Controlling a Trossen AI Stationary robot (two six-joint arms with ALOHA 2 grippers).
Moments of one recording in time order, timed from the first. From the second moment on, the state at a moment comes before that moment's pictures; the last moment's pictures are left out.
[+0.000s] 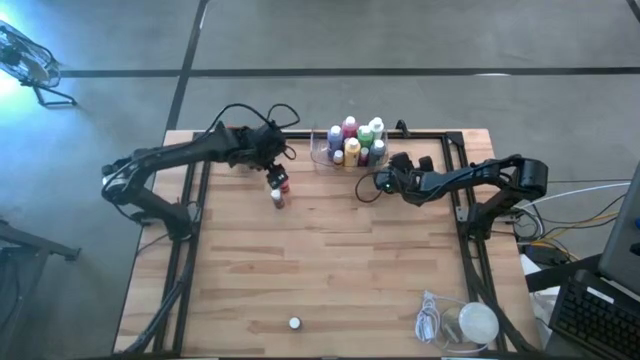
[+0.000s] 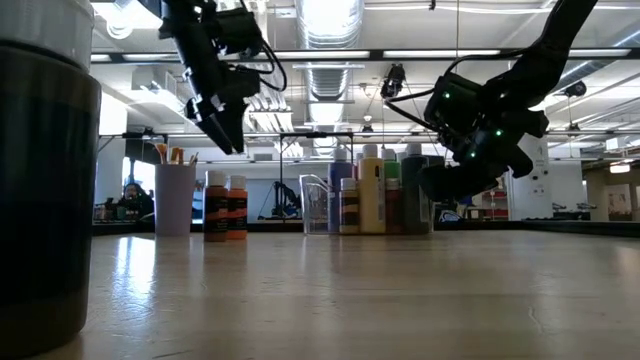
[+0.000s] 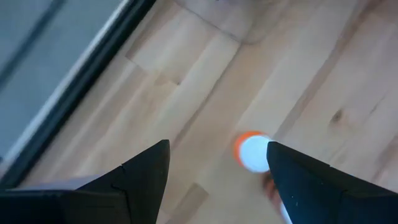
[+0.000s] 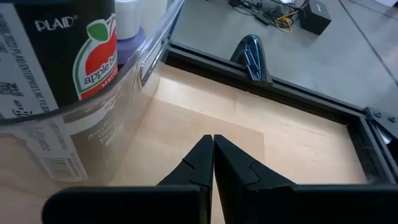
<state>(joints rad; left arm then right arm) 0.46 1.41 1.17 -0.81 -0.18 -0.10 -0.34 1.55 0.56 0.00 0.93 0.63</state>
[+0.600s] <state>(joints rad) 0.42 1.45 1.16 -0.82 -0.07 -0.19 -0.34 1.55 0.55 -0.02 0.92 0.63</state>
